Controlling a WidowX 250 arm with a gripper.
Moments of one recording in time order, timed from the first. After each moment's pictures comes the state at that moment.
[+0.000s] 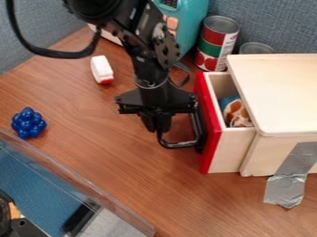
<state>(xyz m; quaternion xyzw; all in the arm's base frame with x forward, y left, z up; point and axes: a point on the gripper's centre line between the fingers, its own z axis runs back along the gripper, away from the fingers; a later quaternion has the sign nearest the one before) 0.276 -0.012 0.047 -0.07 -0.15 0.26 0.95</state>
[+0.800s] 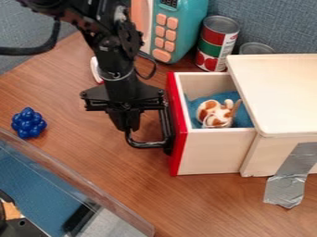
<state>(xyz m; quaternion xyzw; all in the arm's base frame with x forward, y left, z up) 0.248 0.016 0.051 -0.06 -0.12 0.26 0.96</state>
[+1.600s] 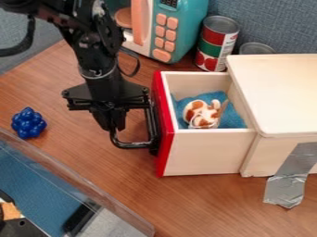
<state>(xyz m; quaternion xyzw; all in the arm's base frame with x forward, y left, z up) 0.232 0.025 0.059 -0.05 -0.13 0.26 0.96</state>
